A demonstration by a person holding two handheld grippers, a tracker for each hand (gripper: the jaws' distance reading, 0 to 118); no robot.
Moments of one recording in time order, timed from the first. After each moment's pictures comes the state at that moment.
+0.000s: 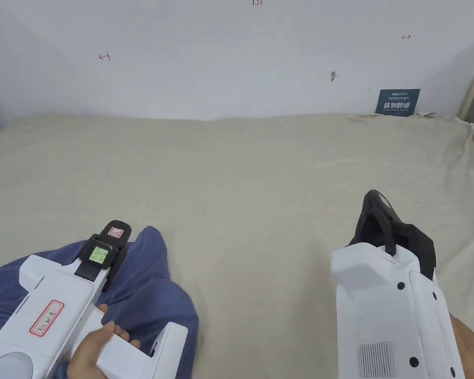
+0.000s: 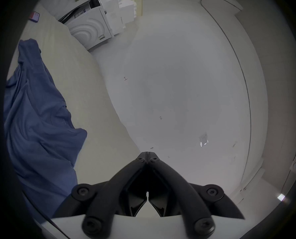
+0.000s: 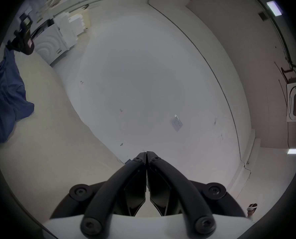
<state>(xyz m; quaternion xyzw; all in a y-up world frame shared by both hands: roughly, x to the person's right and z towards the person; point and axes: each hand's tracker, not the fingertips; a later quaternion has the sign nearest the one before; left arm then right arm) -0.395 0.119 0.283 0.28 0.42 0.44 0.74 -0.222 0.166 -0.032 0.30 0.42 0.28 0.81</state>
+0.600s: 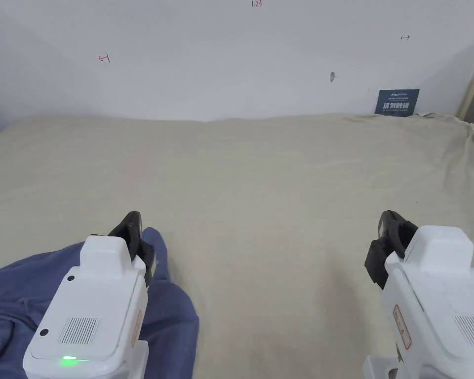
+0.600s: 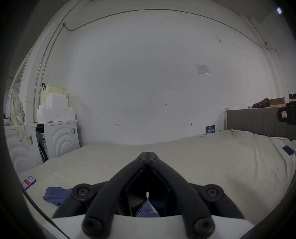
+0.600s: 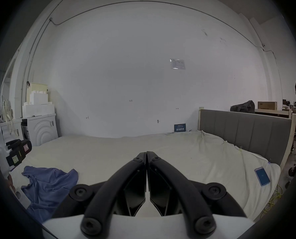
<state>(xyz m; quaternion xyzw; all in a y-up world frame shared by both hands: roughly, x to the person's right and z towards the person) -0.369 0.131 0.220 -0.01 0.57 -0.04 0.82 -0.206 0.180 -0.091 -0.03 0.54 0.01 0.84</state>
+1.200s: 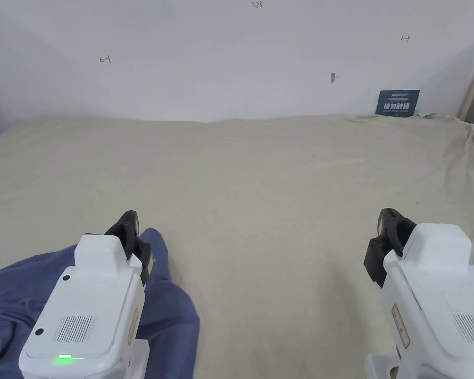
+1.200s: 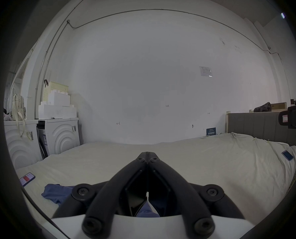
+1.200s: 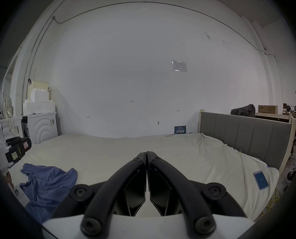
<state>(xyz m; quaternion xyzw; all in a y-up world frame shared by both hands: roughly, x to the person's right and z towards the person) -0.368 0.136 0.224 0.00 0.57 -0.03 0.82 -0.207 0.183 -0.086 -0.02 0.55 0.02 0.84</state>
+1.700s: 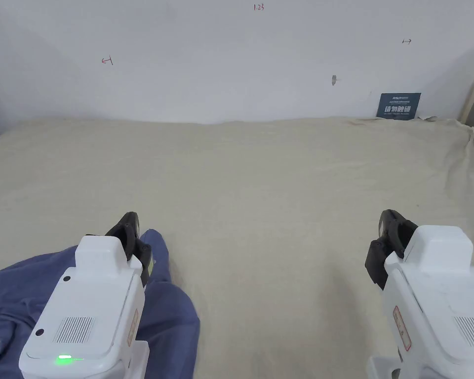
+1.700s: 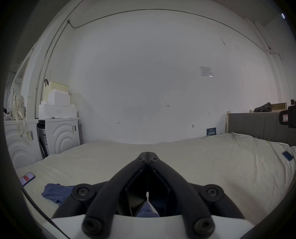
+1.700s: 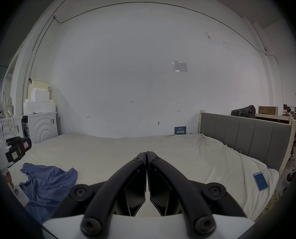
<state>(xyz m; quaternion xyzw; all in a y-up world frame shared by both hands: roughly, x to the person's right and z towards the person) -0.367 0.138 0.224 0.00 0.57 -0.03 0.82 -0.205 0.185 -0.085 -0.02 0.55 0.02 0.84</state>
